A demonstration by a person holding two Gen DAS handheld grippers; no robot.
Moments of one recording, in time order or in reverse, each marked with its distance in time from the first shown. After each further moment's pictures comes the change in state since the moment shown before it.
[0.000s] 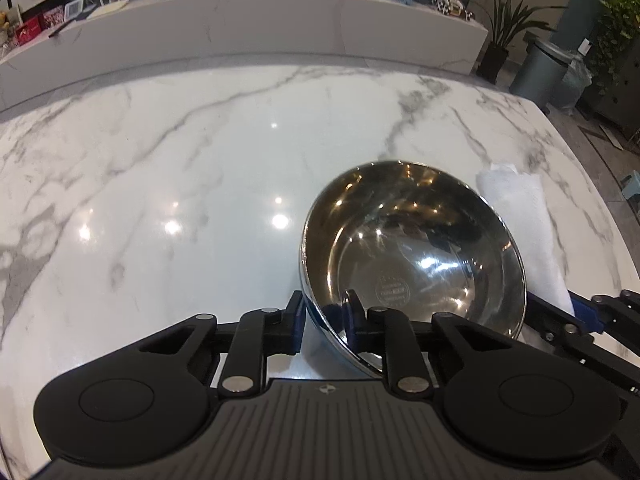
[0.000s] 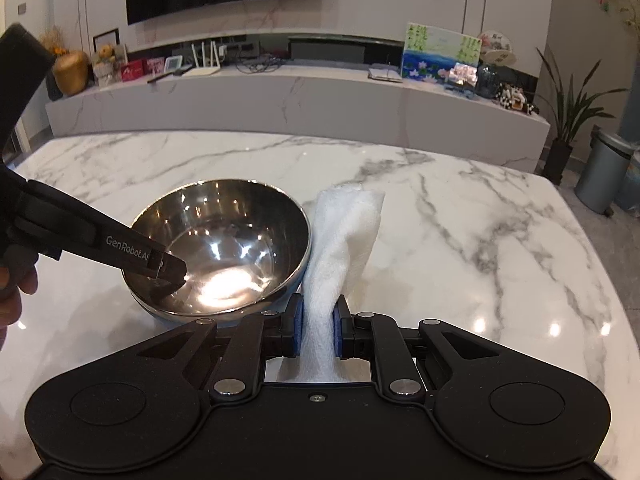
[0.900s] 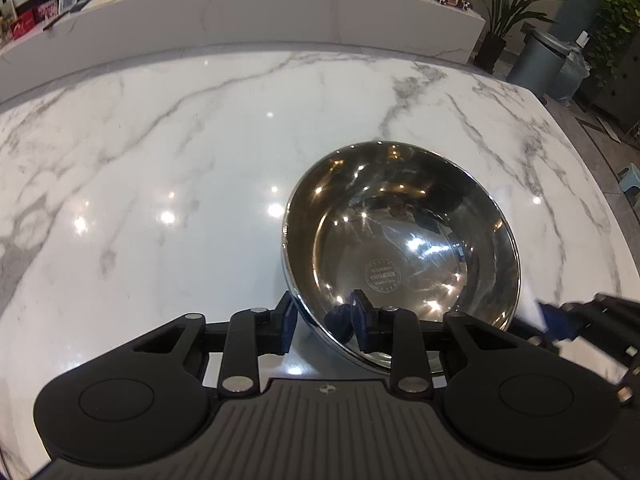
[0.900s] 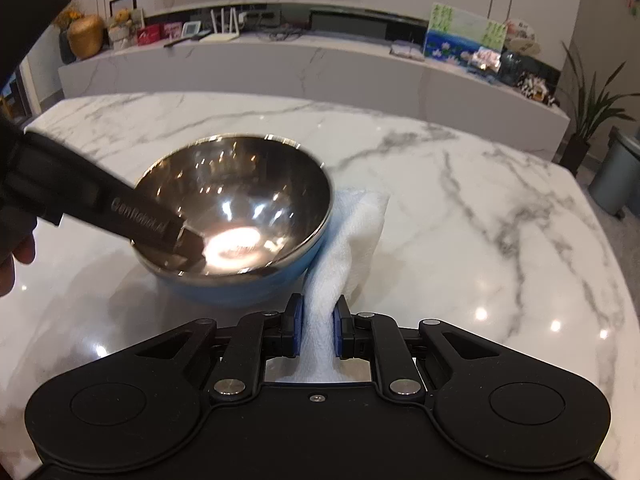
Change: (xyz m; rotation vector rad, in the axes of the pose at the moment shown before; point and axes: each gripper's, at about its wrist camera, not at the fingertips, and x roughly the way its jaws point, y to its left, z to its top) left arm 0.003 -0.001 -0.003 0.011 0.030 -0.012; right arm 0.010 0.007 -0.005 -0.071 0.066 0.018
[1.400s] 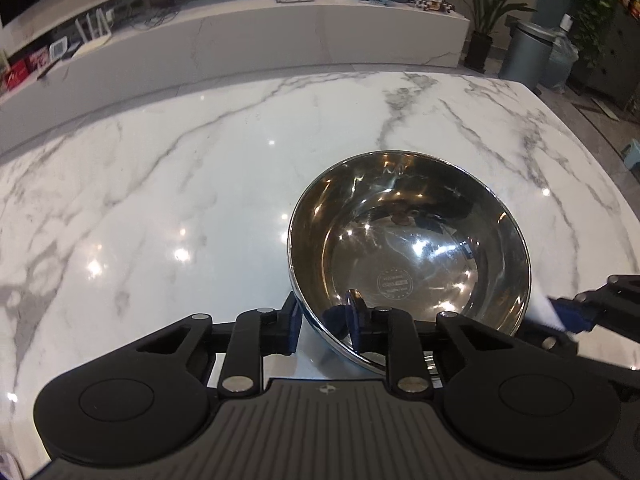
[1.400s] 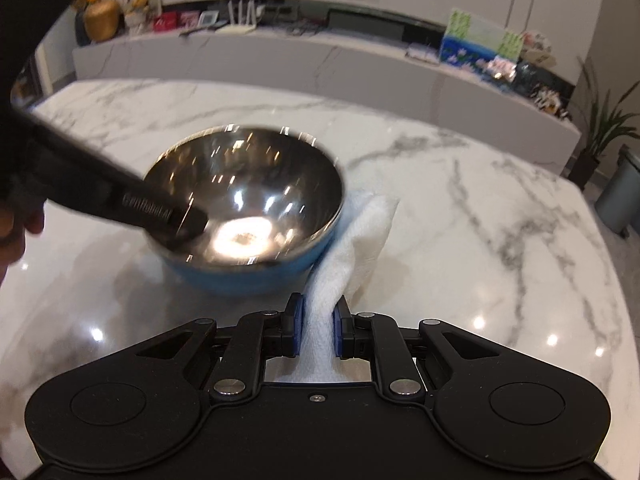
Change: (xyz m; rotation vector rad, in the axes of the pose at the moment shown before) left arm -0.001 -0.009 -0.002 0.129 -0.069 0.050; right arm 0.009 0.011 -0.004 -0.078 0.062 0.031
